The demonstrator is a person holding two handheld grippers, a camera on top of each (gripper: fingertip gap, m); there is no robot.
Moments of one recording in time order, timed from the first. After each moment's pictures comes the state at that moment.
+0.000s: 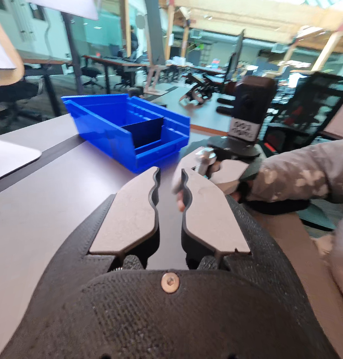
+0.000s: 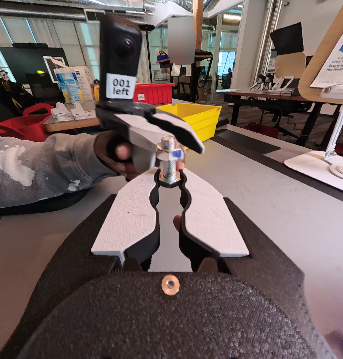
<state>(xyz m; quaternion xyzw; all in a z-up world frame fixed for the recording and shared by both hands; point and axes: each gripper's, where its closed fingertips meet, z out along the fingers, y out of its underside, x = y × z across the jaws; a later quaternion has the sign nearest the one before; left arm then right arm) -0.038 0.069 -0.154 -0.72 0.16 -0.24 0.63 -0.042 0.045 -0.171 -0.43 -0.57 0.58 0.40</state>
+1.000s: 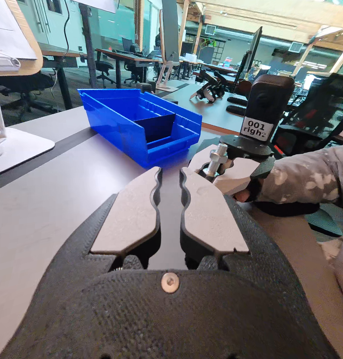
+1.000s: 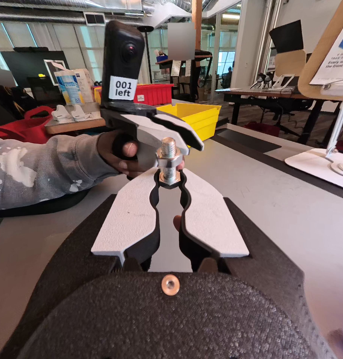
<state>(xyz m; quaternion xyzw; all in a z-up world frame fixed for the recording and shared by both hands) -0.053 0.071 -0.158 -0.74 0.13 -0.23 0.62 -0.042 0.046 -0.172 -0.43 -0.57 0.58 0.39</state>
